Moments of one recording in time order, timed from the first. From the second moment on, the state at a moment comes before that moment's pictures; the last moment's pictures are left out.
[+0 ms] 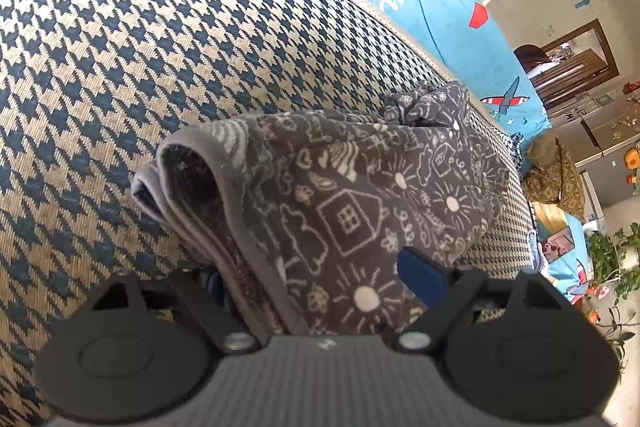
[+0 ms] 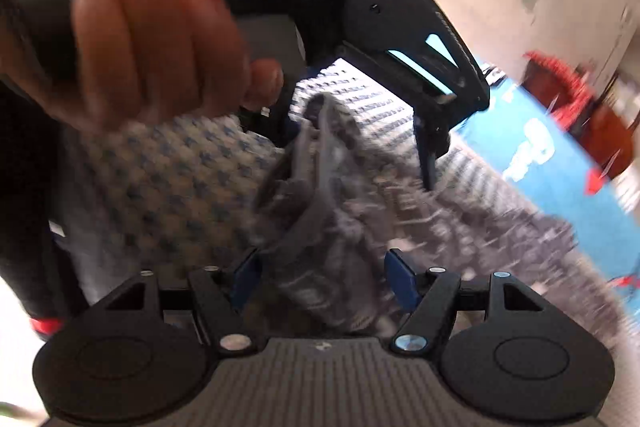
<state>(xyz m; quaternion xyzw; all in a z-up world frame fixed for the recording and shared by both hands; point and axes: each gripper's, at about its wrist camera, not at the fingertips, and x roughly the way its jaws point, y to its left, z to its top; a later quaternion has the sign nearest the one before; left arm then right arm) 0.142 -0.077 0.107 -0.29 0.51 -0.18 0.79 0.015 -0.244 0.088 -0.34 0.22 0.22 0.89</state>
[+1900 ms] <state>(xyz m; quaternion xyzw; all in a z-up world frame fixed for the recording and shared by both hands) 0.197 0.021 0.143 -0.18 0.47 0.02 0.86 0.098 -0.189 0.141 -0.02 0.31 0.36 0.88</state>
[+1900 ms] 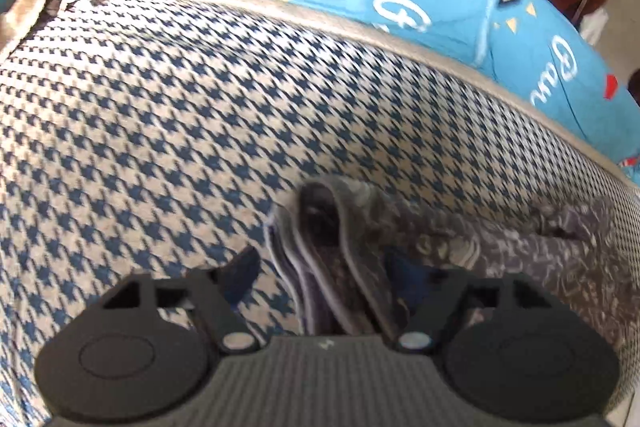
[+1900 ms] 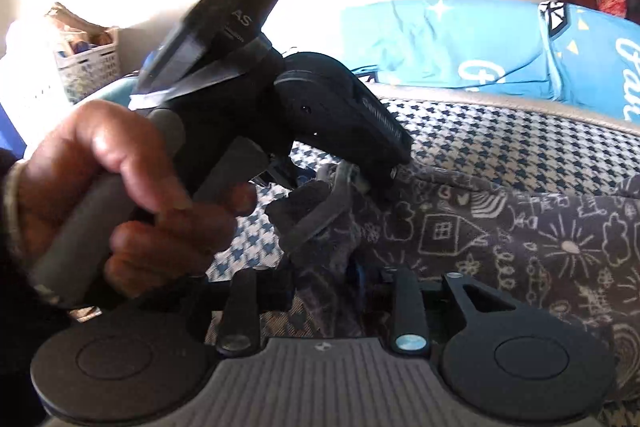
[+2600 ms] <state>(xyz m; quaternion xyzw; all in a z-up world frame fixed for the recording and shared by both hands) 0.189 -0.071 0.145 -0.08 0.45 -0.04 0.89 0.137 -0.317 0.171 0.01 0.30 0.24 0.92</state>
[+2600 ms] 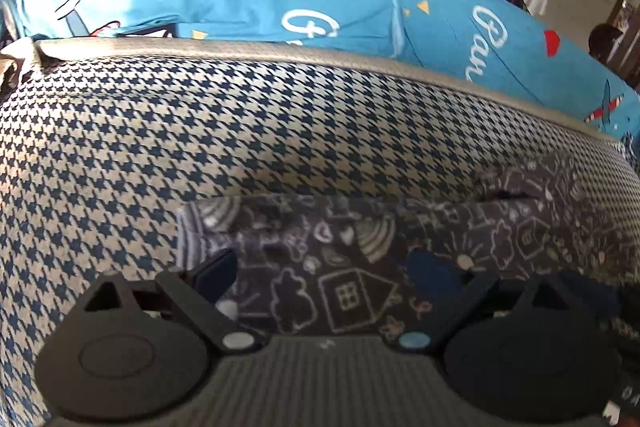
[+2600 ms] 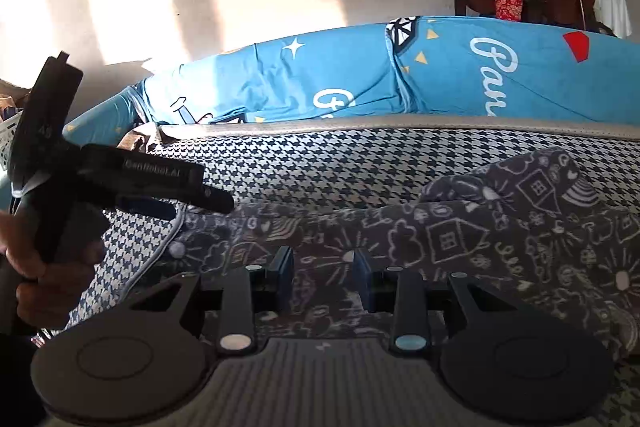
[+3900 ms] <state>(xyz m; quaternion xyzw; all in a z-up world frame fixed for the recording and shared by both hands) 0.208 -0.130 0.100 0.00 0.50 -0.03 0.87 0.280 -0.319 0.111 0.08 0.43 0.19 0.88</state>
